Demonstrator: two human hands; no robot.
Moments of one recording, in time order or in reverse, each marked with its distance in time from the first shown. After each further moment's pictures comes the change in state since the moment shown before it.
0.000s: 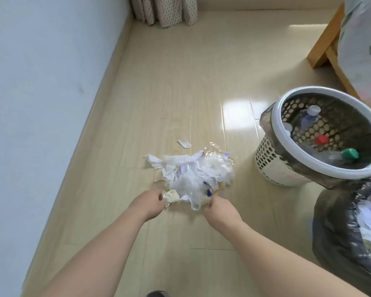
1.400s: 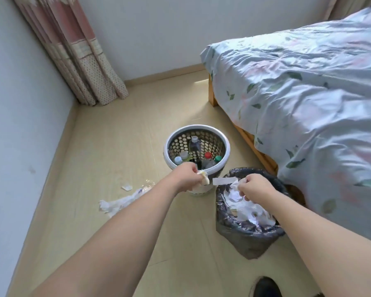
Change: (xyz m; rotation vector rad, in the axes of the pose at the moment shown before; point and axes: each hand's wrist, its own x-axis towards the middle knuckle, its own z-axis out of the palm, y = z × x) left_hand -0.179 0.388 -0.028 -0.145 -0.043 0.463; right_hand -0.171 0.261 -0.227 0.535 0.446 0.153
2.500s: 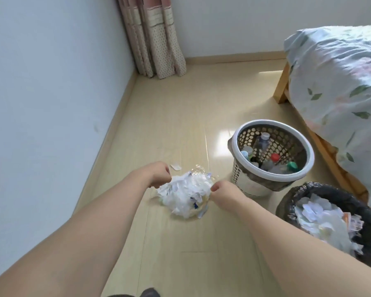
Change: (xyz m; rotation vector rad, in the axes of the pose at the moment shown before) left_hand -0.057 -0.222 -0.146 0.182 0.021 -0.388; right_hand -0.053 -0.158 0.197 -0.245 -0.385 -0.218
